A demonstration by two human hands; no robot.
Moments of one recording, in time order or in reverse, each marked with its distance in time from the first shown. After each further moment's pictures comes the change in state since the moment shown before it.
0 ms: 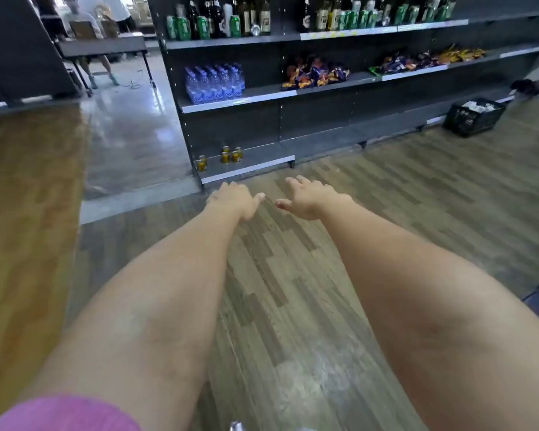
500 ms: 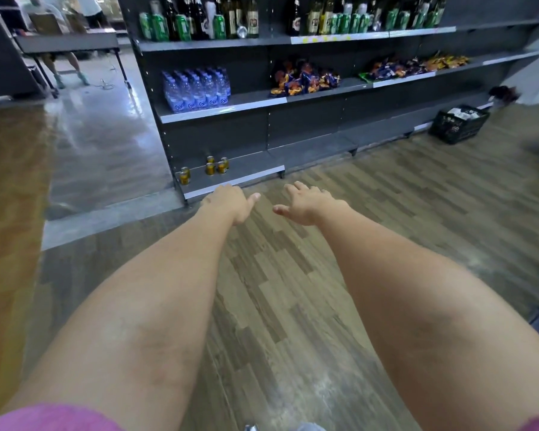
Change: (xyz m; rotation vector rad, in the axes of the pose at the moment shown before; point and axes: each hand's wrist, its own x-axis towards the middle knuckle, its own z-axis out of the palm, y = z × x) left_hand 0.181 -0.027 -0.021 0.009 -0.014 0.037; right_hand 0.181 0.007 -0.024 -0.045 -0.044 0.090
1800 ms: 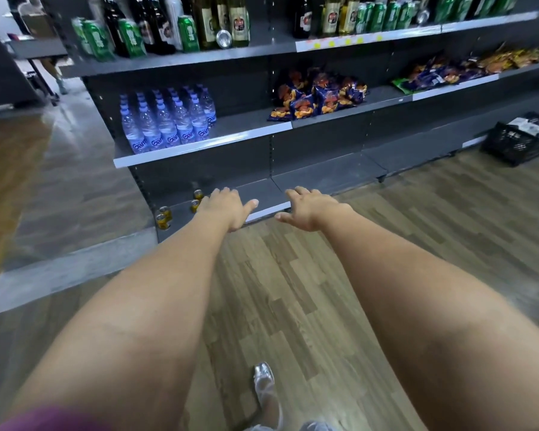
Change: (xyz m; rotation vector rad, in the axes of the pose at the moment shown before) left_hand 0.558 0.124 -0.043 0.039 -0.037 -0.046; right_hand 0.549 0.206 -0.125 -0.055 -0.051 -0.106
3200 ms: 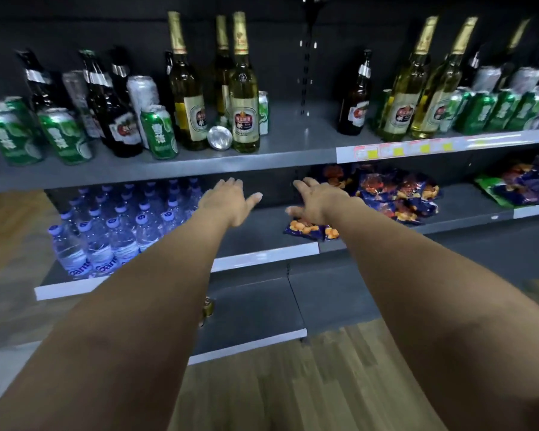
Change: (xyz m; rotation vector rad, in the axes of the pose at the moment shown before) left_hand 0.618 0.028 -0.193 -0.095 0.188 -0.129; right_hand 0.620 0.156 -0.280 -0.118 0.140 -0.184
